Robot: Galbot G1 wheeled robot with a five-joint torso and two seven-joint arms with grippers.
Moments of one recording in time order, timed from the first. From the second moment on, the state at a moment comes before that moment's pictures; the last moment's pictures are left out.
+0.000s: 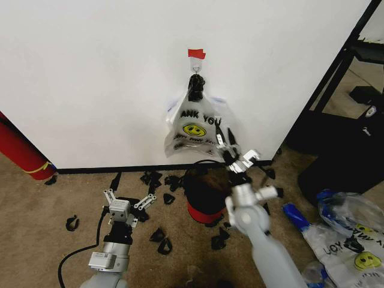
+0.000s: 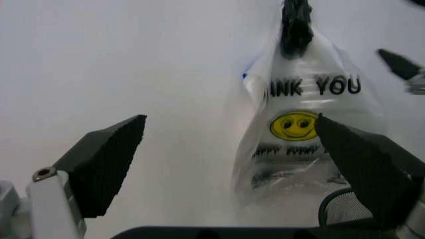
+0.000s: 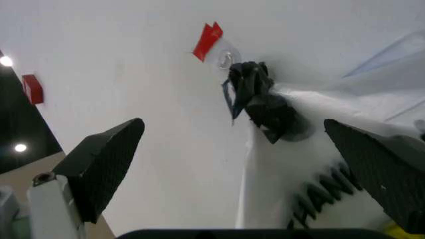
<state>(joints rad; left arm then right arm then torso) 1.68 -1.54 -0.55 -2.21 0.05 -0.32 0.09 -0.85 1.47 0.18 1.49 1.15 0.34 -0.56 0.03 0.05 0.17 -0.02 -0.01</state>
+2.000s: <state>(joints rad) 1.64 -1.53 -0.55 -2.12 0.06 -0.35 0.08 -0.49 1.61 0.19 1.04 1.13 0.34 -0.68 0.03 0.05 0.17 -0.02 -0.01</state>
